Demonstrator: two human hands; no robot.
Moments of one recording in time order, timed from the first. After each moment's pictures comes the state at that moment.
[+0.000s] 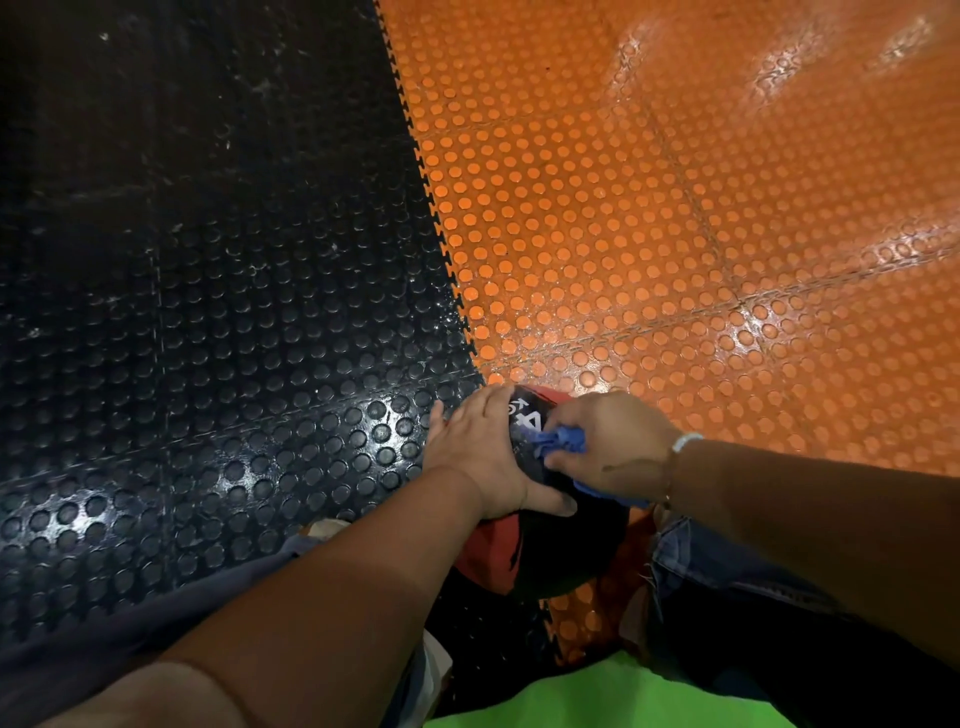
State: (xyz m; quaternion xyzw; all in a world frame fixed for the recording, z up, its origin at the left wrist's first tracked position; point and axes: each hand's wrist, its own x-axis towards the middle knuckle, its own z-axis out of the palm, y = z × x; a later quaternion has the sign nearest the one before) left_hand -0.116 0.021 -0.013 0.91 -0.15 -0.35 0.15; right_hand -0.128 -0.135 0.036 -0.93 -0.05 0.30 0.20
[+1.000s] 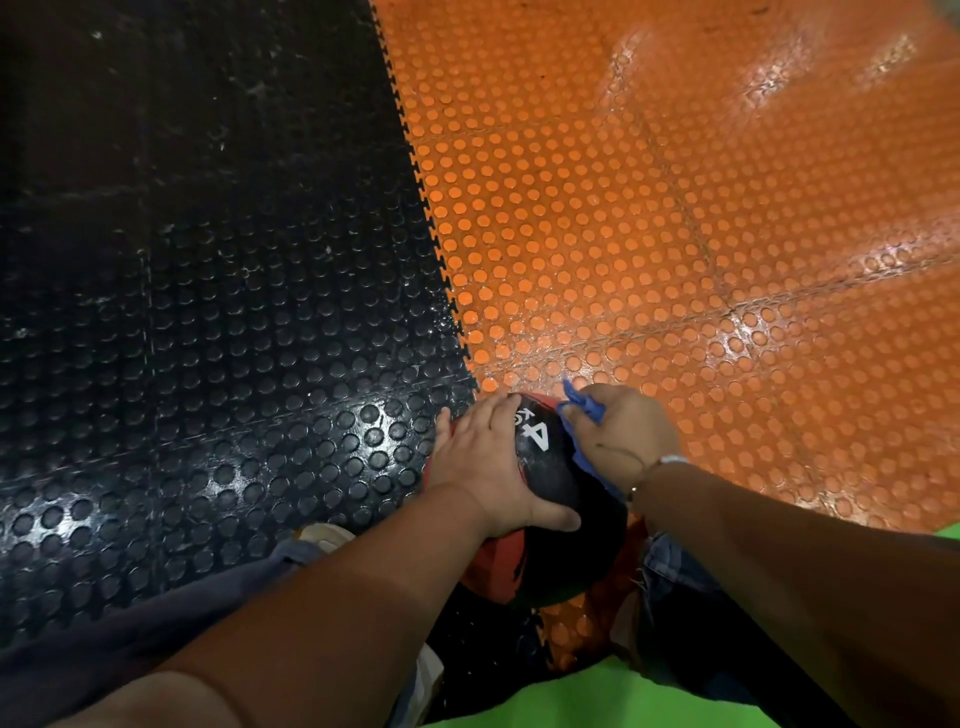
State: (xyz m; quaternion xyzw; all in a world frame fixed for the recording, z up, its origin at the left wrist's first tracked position) left_hand -0.125 0.014 -0.013 0.92 -0.16 -0.33 0.16; right_hand -0.134 -0.142 0.009 -0.93 0.19 0.16 0.26
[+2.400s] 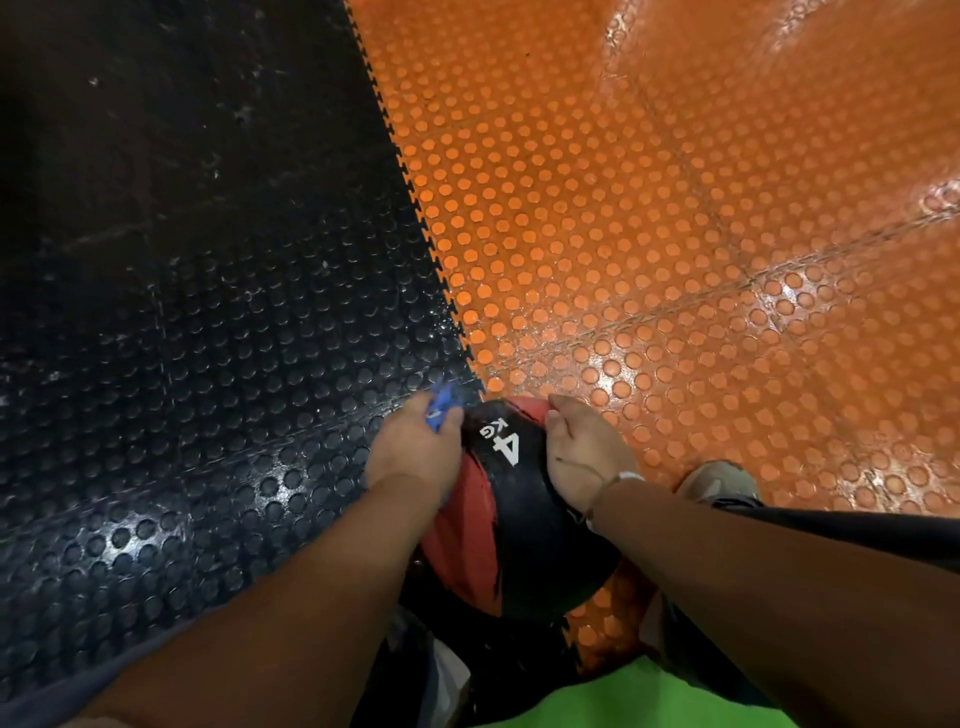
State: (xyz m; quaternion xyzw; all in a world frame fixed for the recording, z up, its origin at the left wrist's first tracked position) left_hand -0.096 0.038 -0.021 0.94 0.10 -0.22 0.25; right_hand -0.141 -0.120 -0.021 -0.88 0.20 0.24 0.35
